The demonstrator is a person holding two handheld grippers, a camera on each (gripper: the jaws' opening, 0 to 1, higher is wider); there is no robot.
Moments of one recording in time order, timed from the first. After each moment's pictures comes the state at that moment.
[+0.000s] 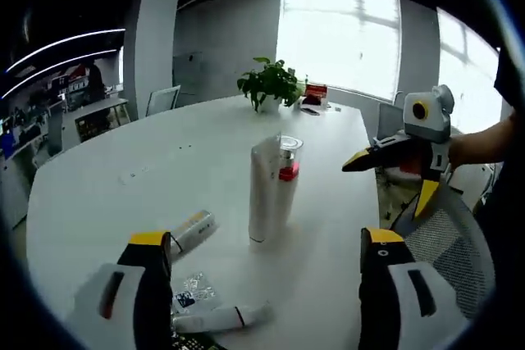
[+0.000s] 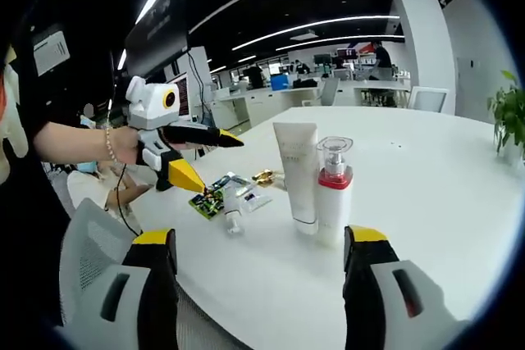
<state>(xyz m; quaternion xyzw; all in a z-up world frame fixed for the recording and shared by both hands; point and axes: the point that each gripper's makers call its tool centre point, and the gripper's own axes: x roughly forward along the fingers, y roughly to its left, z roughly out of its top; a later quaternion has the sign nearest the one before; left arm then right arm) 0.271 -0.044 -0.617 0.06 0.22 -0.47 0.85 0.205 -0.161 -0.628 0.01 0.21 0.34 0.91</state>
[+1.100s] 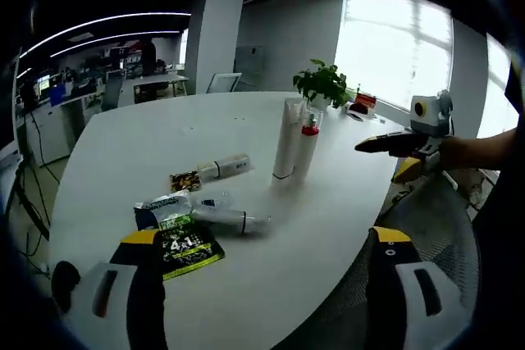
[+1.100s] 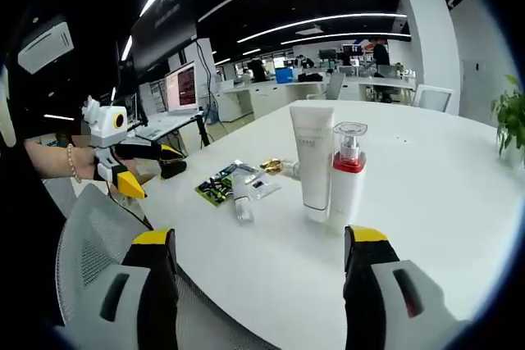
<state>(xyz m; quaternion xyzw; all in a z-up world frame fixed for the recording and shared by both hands) 0.184 0.057 -0.645 0.01 0.25 -0.34 0.91 0.186 -0.154 -0.639 -0.01 0.23 0.35 0.91</state>
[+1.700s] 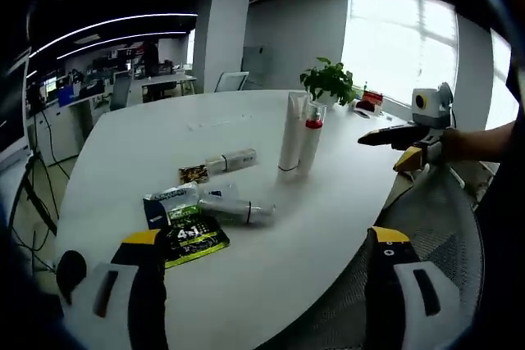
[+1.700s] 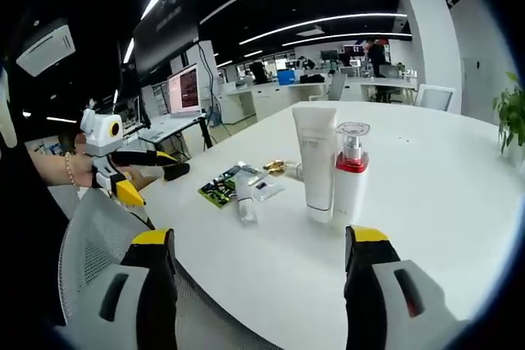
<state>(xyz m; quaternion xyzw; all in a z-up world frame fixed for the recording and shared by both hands) 0.176 0.066 -0.647 0.02 0.25 -0.32 0.91 0.184 -0.151 -0.637 0.00 0.22 0.36 0.91</state>
